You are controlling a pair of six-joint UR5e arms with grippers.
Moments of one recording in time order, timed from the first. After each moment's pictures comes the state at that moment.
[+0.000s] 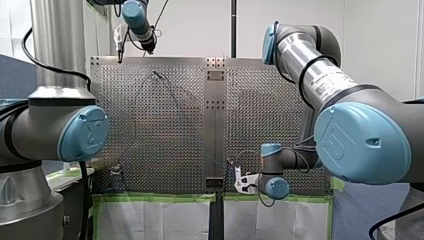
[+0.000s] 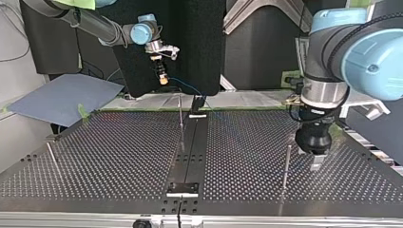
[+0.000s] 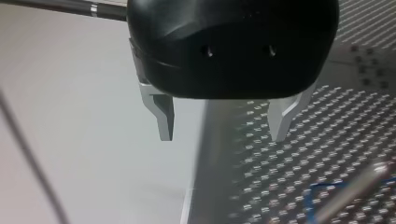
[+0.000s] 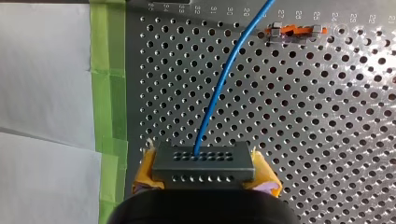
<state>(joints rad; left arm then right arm) -0.10 -1.49 -1.46 -3.43 -1.72 -1.68 2.06 -0.65 1.89 -1.07 1.49 1.52</state>
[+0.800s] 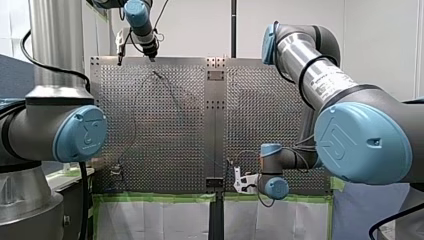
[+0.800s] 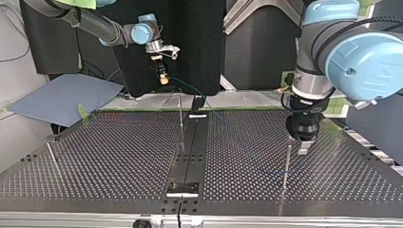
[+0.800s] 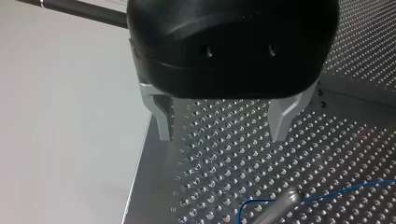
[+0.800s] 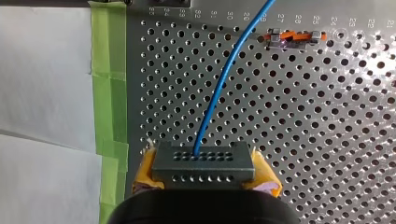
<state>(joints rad) -0.15 -1.50 -1.47 -3.54 -1.76 -1.68 2.06 -0.65 1.89 -1.07 1.49 1.52</state>
